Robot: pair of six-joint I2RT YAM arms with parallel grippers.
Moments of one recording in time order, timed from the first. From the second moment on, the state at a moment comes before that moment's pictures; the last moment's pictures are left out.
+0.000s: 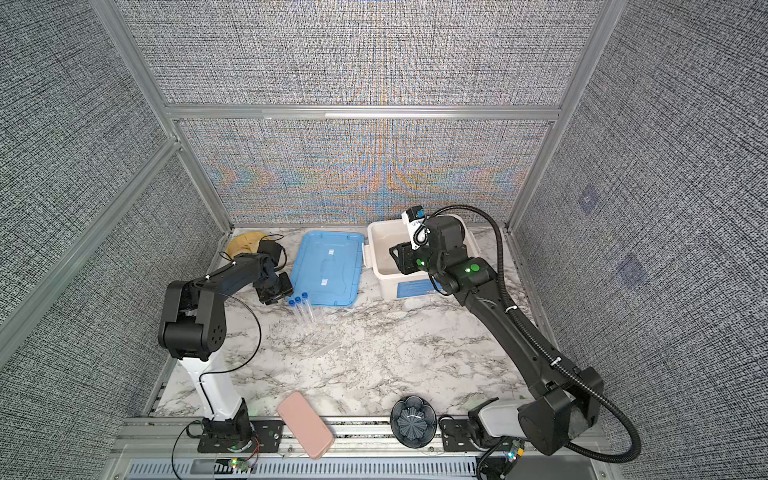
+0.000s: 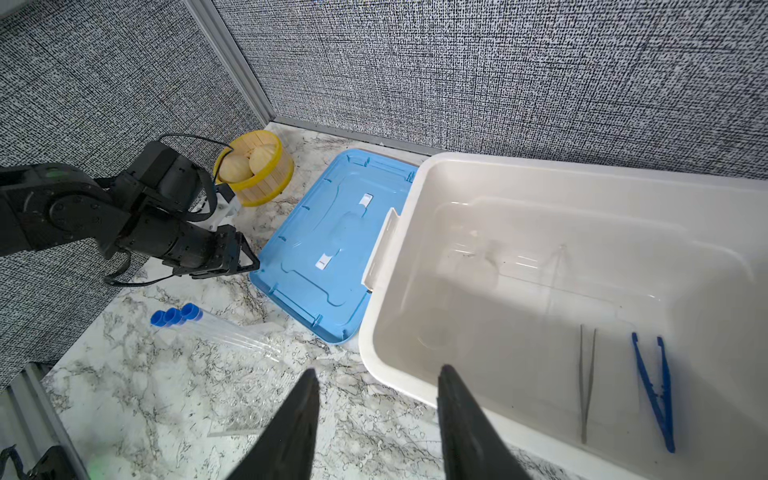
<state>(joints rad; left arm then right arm) -0.13 1.95 1.34 -0.75 0.00 -0.58 0.45 1.34 1.36 -0.52 -0.17 0.16</state>
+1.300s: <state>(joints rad) -0.16 2.05 1.44 -0.75 0.00 -0.66 0.45 1.30 1.30 -0.46 -0.20 0.16</state>
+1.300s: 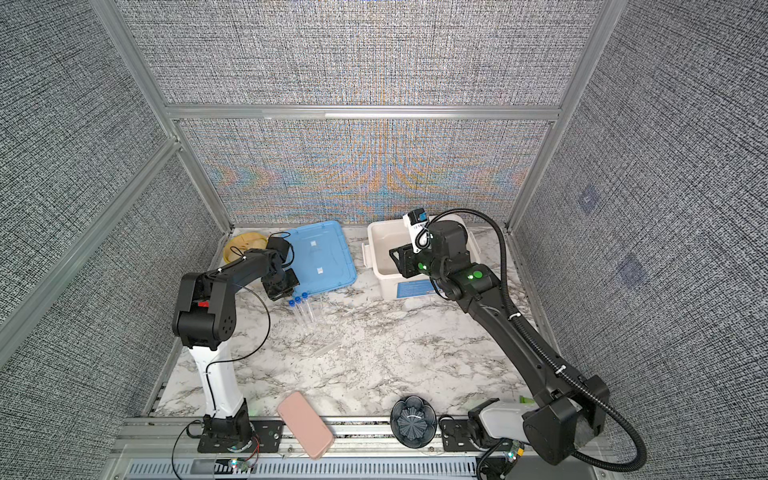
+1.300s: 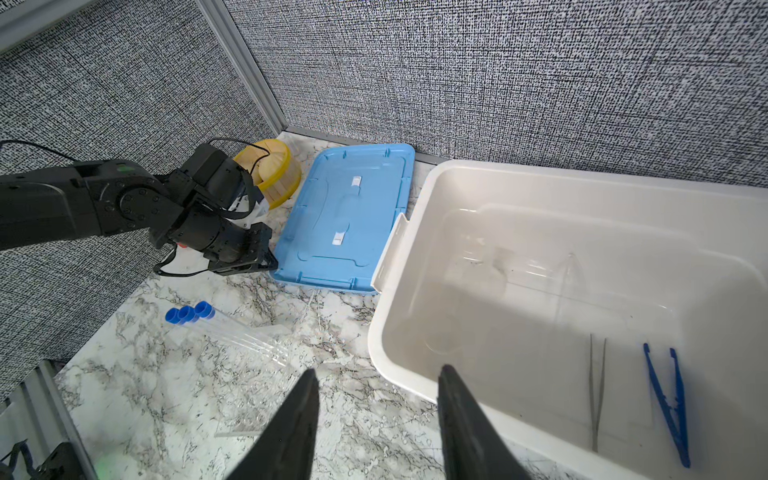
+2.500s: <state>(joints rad) -0.09 1.84 1.39 -0.63 0.31 -0.76 0.62 1.78 1.64 -0.52 -0.21 0.55</state>
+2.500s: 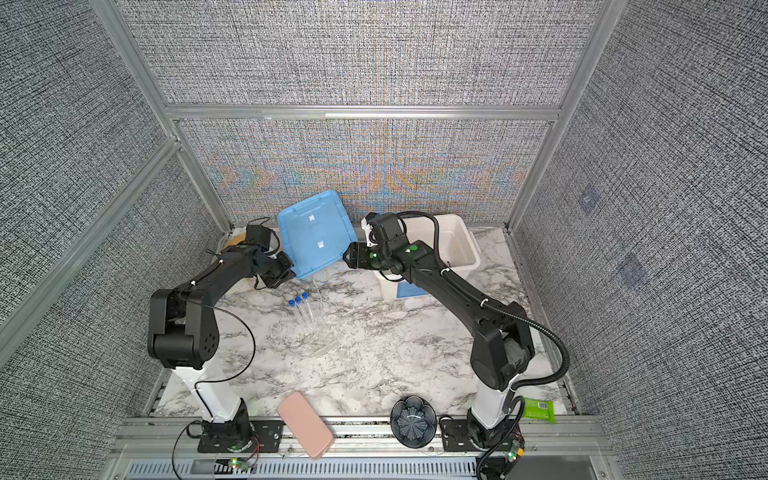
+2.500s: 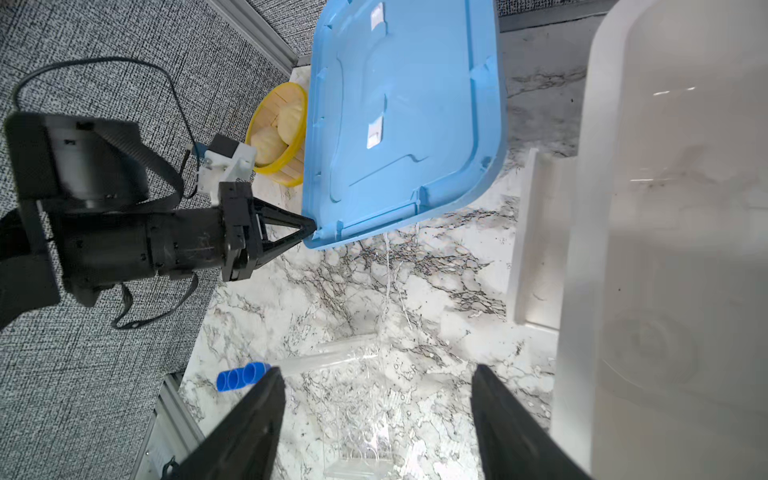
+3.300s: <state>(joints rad) -0.09 1.62 1.26 -0.52 0.49 -0.82 0.55 1.90 1.70 -0.24 -0.35 0.68</state>
